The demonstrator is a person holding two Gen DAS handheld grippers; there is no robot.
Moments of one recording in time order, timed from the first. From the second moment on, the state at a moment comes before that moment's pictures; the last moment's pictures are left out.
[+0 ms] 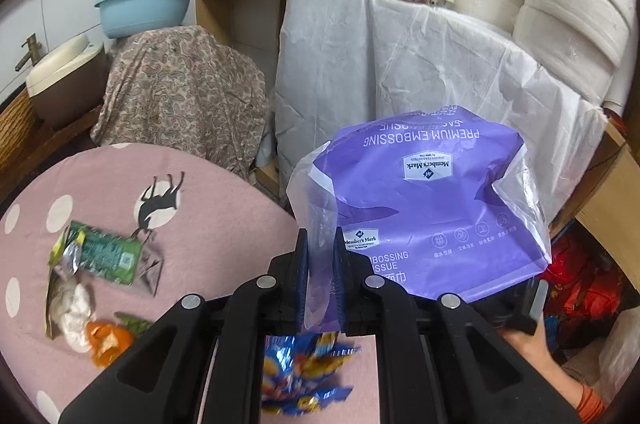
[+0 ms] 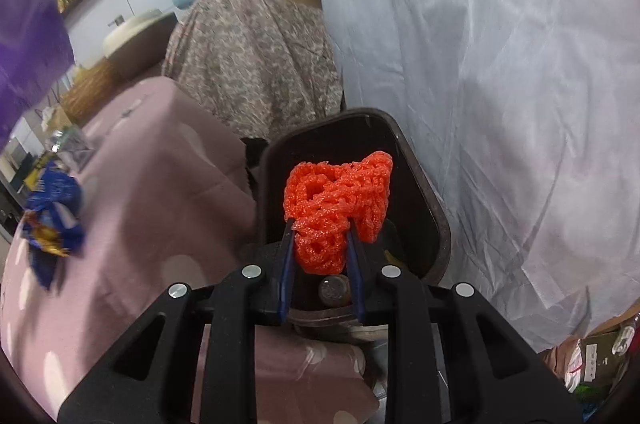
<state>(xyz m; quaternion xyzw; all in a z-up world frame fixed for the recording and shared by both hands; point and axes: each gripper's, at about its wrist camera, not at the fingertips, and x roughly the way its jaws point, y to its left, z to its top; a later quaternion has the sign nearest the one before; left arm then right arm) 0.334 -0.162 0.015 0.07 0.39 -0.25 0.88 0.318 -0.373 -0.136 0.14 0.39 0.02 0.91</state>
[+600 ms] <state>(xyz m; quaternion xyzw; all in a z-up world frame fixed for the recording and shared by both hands) 0.416 -0.271 -0.041 0.17 0.46 -0.20 0.85 0.315 -0.384 -0.173 0.15 0.39 -0.01 0.91</state>
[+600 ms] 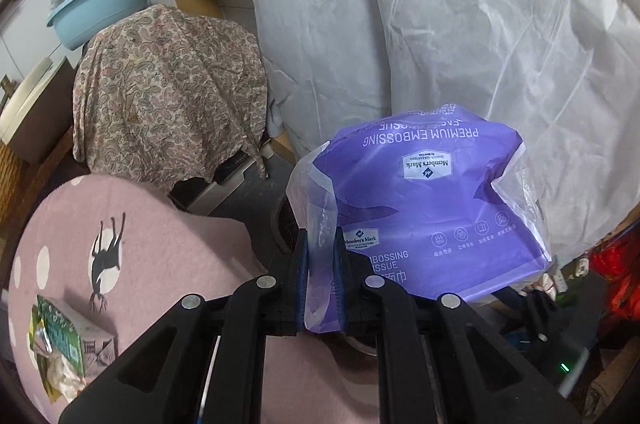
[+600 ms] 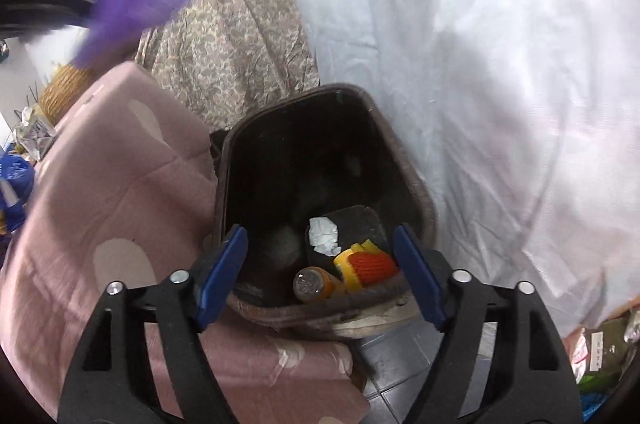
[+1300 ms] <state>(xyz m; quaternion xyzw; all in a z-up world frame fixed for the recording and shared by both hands) 0.438 -0.336 -0.114 0.30 0.47 -0.13 0.82 0.241 -0.414 -0.159 0.20 0.35 -0.03 0.91</state>
